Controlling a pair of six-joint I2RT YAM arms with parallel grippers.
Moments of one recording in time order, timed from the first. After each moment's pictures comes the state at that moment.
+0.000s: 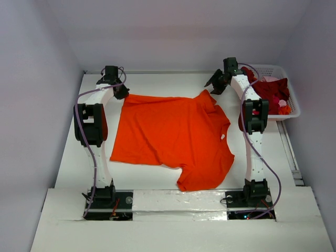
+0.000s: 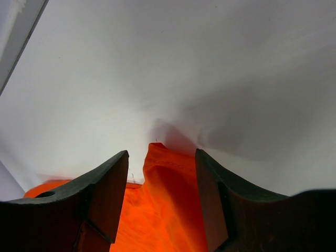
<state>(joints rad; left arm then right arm) -0.02 2.11 1.67 -0.43 0.03 -0.67 0.08 2.56 2.36 -0.73 -0.26 0.80</state>
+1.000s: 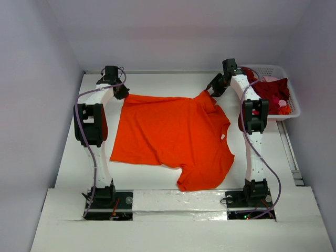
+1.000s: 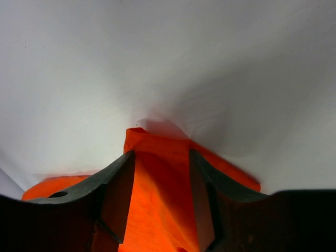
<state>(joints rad) -0.02 2.11 1.67 -0.44 0.03 -0.67 0.08 2.56 2.36 -0.83 -0.24 0.84</state>
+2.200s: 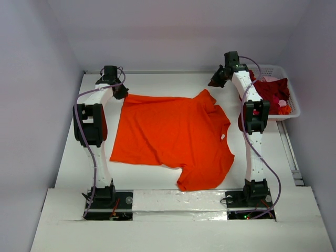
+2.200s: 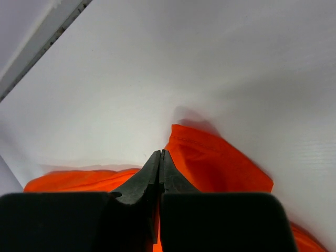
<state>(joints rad) -0.02 2.11 1.67 -0.44 0.03 -0.67 0.09 2.56 2.48 -0.83 -0.24 0.75</state>
